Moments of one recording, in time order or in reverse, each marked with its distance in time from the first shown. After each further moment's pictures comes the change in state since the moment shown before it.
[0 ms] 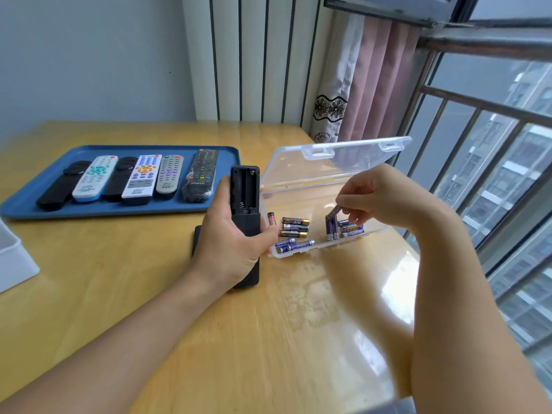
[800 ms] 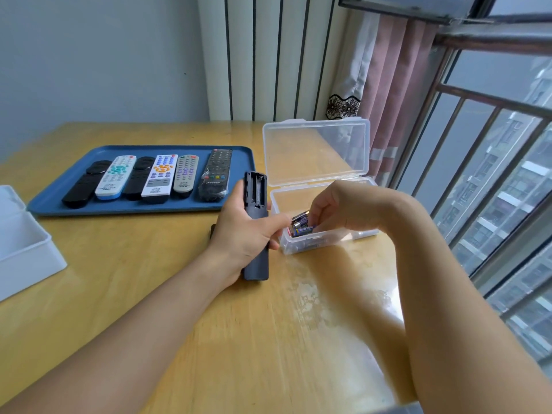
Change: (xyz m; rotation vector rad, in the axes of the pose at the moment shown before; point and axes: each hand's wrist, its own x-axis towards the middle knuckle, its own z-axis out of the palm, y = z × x) left_hand 0.017 -0.003 -0.004 -0.077 0.003 -0.299; right_hand 0.022 -0.033 0.038 -0.271 -0.343 -0.077
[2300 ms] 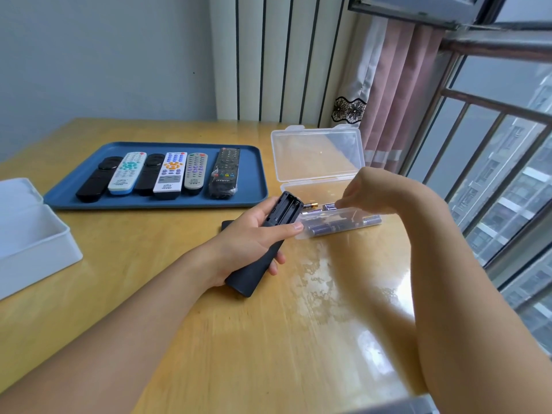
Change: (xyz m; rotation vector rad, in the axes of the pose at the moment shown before) left_hand -0.012 0.010 -0.024 0.133 -0.415 -0.196; right_hand 0.015 0.013 -0.019 -0.203 0.130 0.188
